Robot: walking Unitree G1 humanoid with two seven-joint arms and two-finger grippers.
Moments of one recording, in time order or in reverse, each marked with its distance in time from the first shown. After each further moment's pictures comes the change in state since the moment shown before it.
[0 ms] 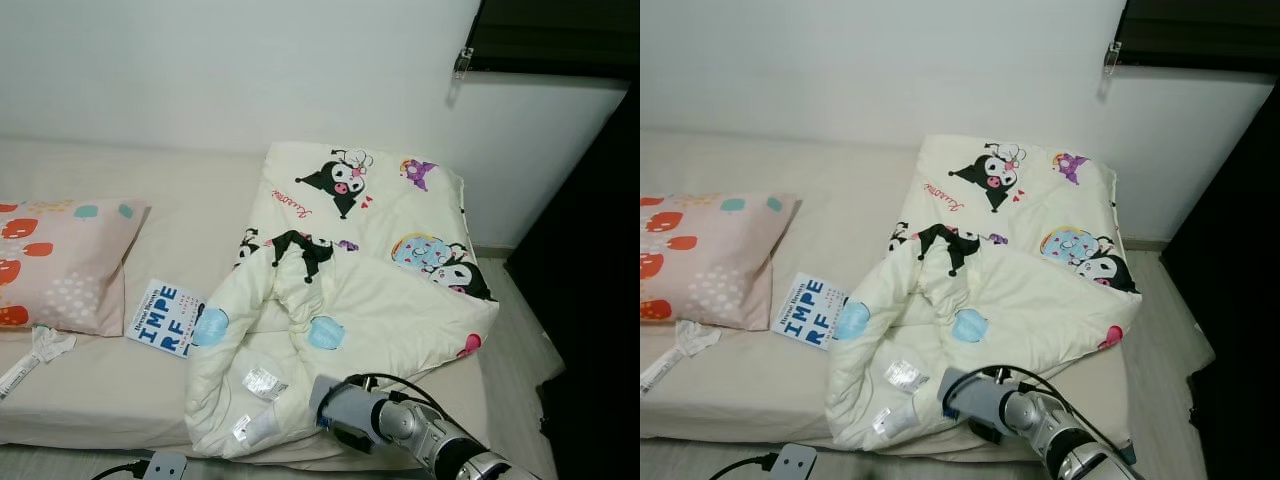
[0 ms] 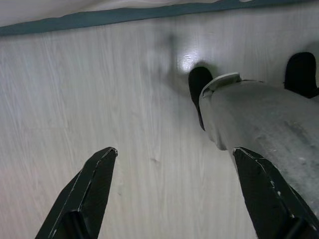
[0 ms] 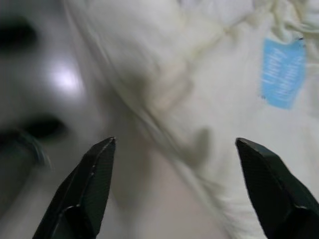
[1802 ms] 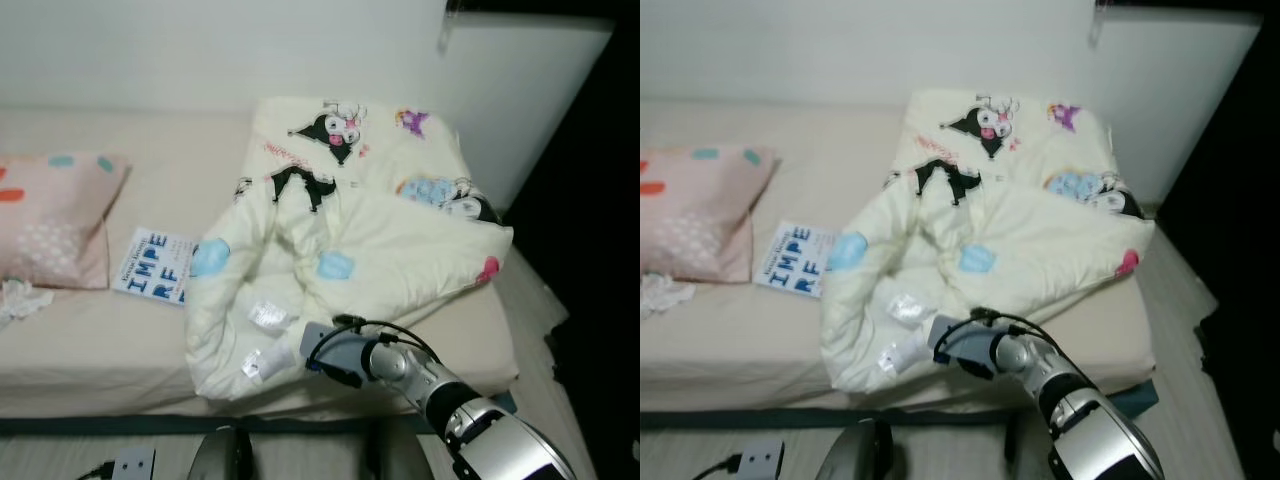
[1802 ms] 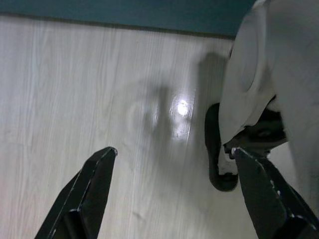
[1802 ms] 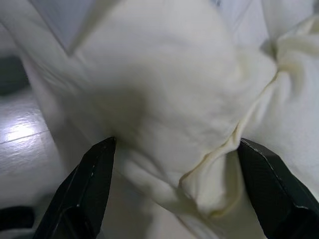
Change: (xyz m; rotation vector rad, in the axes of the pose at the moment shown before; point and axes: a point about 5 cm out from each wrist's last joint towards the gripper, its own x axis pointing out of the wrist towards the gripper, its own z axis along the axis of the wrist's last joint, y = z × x) left arm -0.005 0.010 0.000 -0.269 -0.163 0.060; right arm -0.010 -0.072 0.039 0.052 -0.182 -0.167
